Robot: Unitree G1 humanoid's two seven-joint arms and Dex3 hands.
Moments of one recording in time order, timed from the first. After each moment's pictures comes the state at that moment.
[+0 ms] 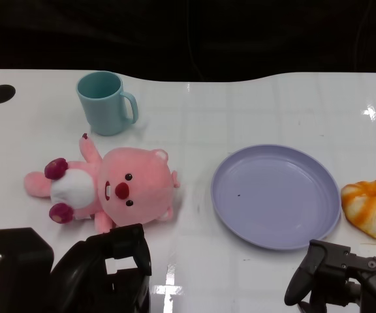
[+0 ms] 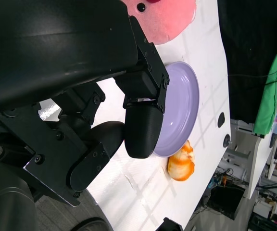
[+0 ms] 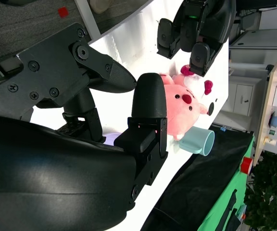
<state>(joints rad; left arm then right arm) 0.22 0.17 -0.06 -0.39 -0.35 0.46 -0.31 0.48 -0.27 0.08 -0.68 0.07 0.17 0.32</state>
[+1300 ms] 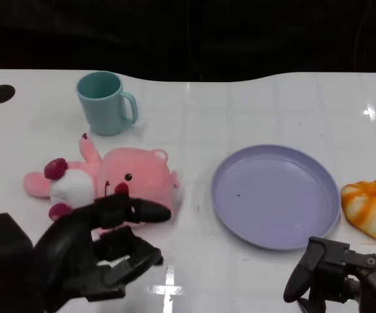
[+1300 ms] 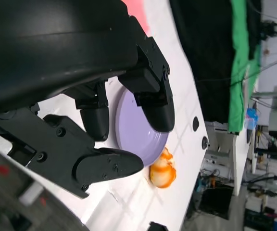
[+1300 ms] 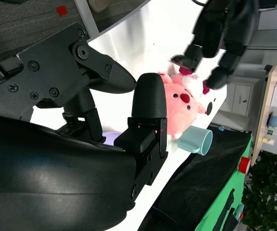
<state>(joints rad) 0.17 0.23 -0.01 -0.41 -0.31 0.32 -0.36 0.47 -0.27 0.08 -0.68 0.07 0.17 0.32</state>
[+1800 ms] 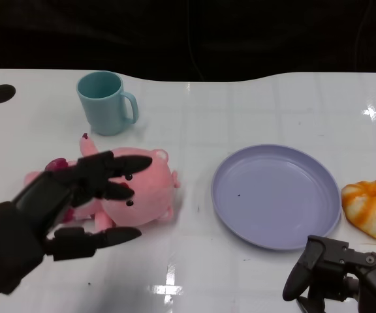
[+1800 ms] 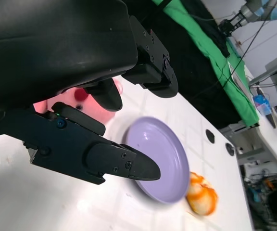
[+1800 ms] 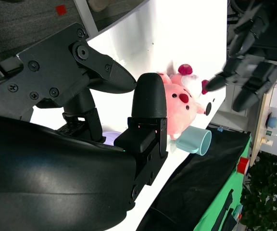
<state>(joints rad) 0.04 0.42 0.01 -0.41 -0.07 0.14 -0.40 0.46 -0.27 0.08 -0.68 0.07 0.17 0.32</state>
